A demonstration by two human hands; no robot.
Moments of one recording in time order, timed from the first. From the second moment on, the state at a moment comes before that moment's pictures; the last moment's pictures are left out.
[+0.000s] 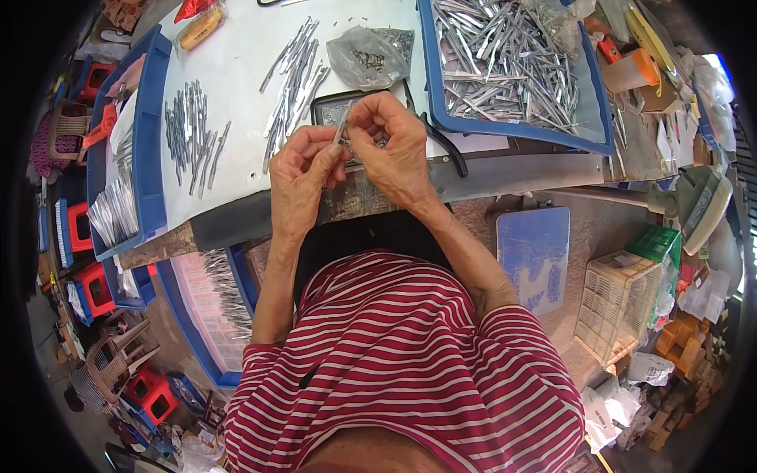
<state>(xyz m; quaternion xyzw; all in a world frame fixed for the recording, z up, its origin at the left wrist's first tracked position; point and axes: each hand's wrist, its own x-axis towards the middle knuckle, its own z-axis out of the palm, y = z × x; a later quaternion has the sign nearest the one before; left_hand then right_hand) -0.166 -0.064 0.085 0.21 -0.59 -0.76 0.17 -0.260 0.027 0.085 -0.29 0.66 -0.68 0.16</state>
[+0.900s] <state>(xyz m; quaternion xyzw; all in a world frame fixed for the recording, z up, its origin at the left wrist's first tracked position) -0.160 -0.062 0.087 0.22 -0.61 -0.73 0.21 -0.257 0.026 0.082 -0.23 0.60 -0.73 0.24</state>
